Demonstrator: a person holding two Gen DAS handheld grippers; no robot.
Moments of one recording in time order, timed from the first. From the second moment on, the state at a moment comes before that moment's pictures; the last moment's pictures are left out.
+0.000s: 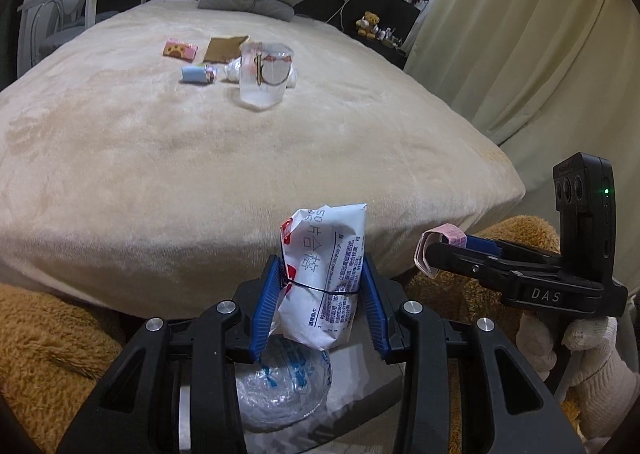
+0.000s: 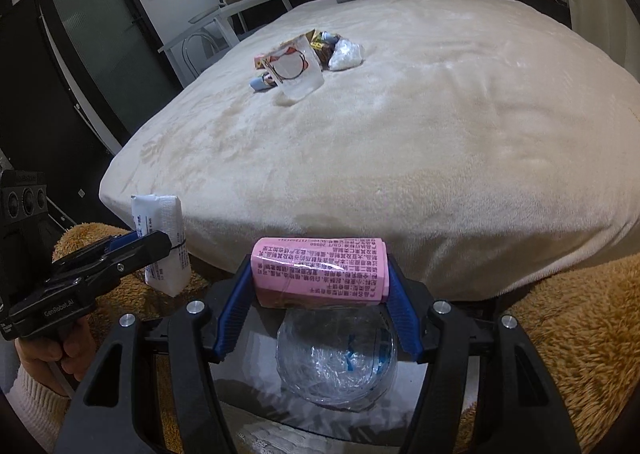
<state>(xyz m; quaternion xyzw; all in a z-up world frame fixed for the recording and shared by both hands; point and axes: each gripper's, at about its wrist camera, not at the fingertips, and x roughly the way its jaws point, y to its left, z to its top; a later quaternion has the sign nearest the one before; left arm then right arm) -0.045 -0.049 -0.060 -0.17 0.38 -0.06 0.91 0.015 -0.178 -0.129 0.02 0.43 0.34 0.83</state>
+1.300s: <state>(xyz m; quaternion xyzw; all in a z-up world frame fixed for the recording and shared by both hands) -0.017 -0.051 -0.173 -0.23 0.61 -0.02 0.76 0.051 -0.139 -0.233 0.02 0.66 0.28 0.69</state>
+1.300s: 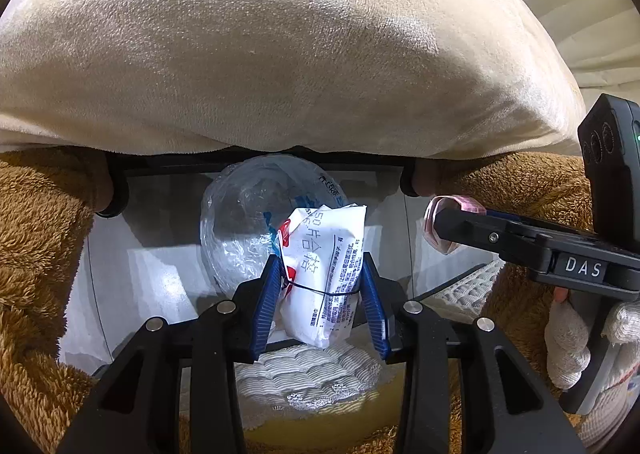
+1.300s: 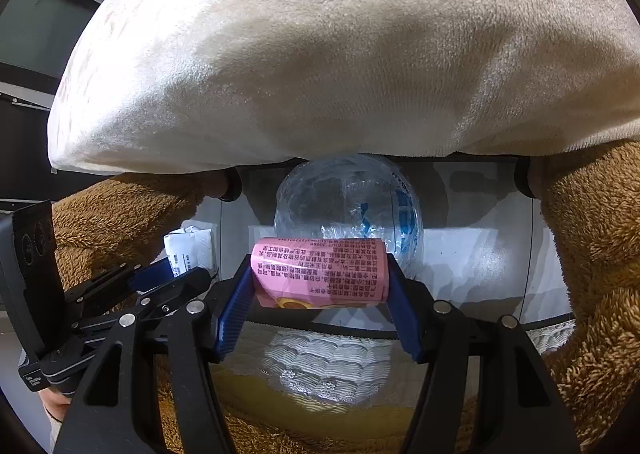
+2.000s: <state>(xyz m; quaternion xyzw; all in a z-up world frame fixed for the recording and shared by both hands) -0.020 -0.049 -0.152 -0.22 0.57 -0.02 0.79 0.053 -0.149 -0.218 0.05 0.64 0.29 0.71</state>
